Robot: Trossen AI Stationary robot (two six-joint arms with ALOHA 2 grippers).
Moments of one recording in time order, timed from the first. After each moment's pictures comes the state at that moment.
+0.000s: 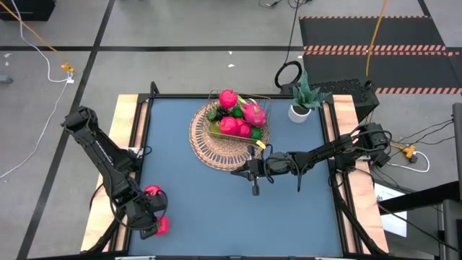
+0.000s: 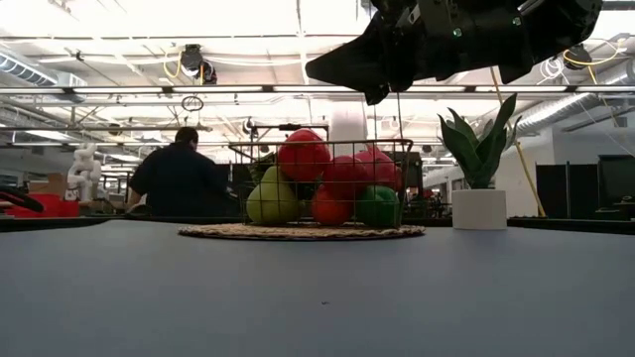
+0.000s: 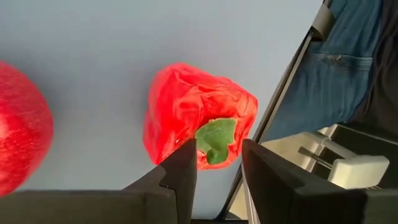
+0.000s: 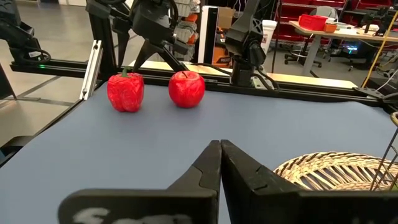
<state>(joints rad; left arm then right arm) -0.95 1.26 0.80 -0.63 0.09 -1.42 0.17 1.63 0.70 0.76 0.08 -0.01</state>
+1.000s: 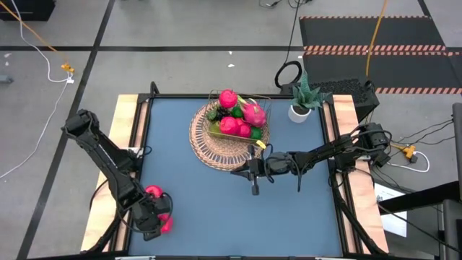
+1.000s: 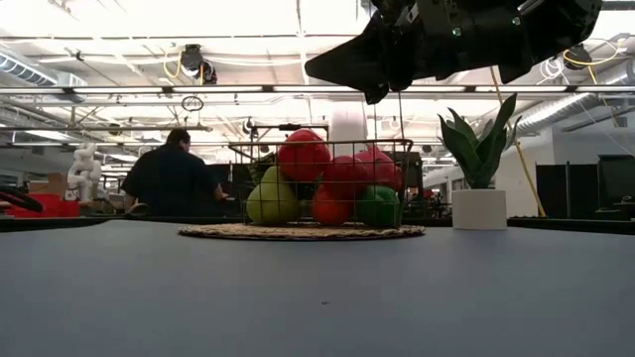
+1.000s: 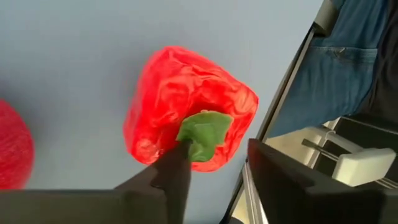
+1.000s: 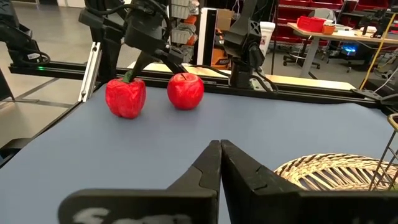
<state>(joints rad) -0.91 1.32 0.80 -0.57 0.14 -1.34 0.17 1.63 0.70 0.77 0.08 -0.01</state>
